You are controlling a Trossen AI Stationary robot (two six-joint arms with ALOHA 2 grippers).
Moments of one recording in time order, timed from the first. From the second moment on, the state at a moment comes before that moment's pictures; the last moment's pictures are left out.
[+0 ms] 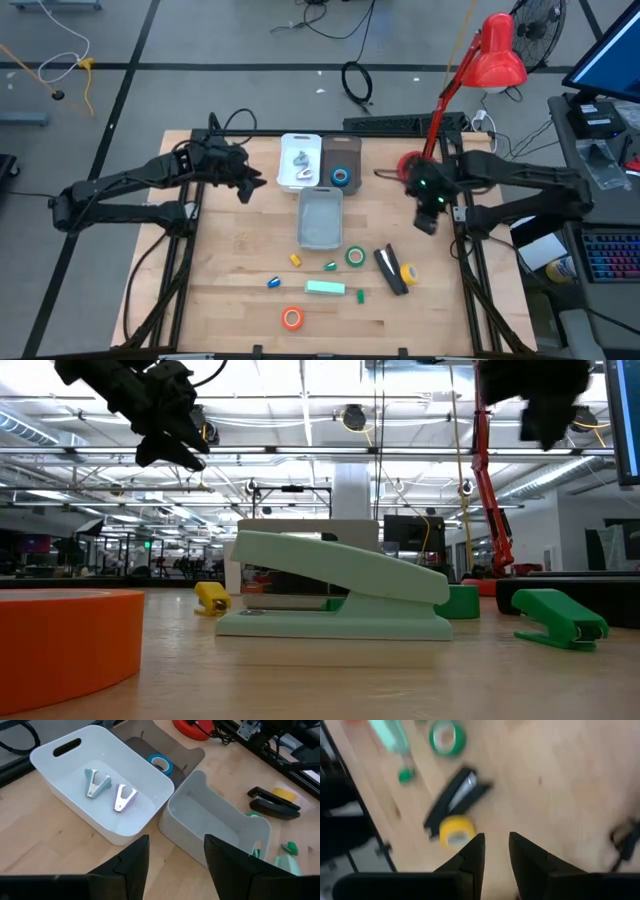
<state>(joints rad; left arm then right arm) 0.41 0.88 0.76 -0.52 0.13 -0.34 -0.14 1.08 1.11 -1.29 -0.27 0.39</state>
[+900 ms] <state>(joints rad) 0.28 0.88 0.76 -0.52 0.04 -0.44 0.24 0.90 0.56 -0.78 -0.24 0.48</state>
